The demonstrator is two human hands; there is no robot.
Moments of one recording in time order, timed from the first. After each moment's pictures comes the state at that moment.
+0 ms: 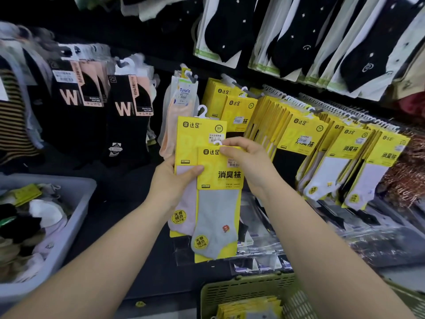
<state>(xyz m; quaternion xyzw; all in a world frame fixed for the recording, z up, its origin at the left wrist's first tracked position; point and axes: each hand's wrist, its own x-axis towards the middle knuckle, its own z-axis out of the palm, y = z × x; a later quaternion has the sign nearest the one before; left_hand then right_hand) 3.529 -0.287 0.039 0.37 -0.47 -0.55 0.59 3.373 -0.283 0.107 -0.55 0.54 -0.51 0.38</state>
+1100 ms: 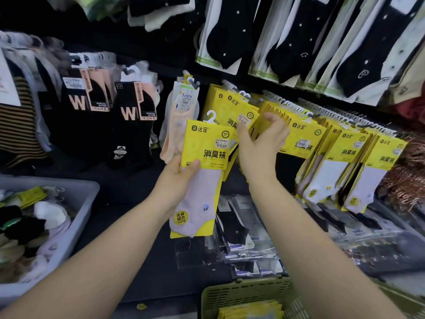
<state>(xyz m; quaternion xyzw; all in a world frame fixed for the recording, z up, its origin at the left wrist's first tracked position) 3.532 -0.281 0.052 0.38 -0.52 -0.53 0.55 3.385 -0.290 0.121 -0.54 0.59 -0.60 -0.02</state>
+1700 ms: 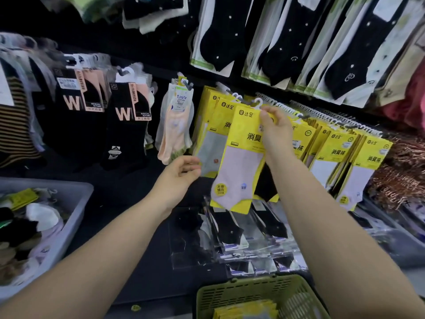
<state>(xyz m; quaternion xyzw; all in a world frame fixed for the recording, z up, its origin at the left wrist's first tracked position) 3.526 -0.277 0.054 0.40 -0.56 -0.51 0.51 3.335 -0.314 0.152 -0.49 0.55 -0.64 0.19</state>
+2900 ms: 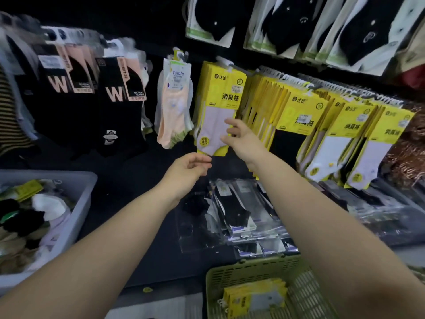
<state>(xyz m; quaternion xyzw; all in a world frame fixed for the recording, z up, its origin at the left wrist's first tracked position) 3.513 -0.283 0.033 0.45 -0.58 -0.53 0.43 3.352 -0.328 0.079 -0.60 0.61 -0.42 0.31</state>
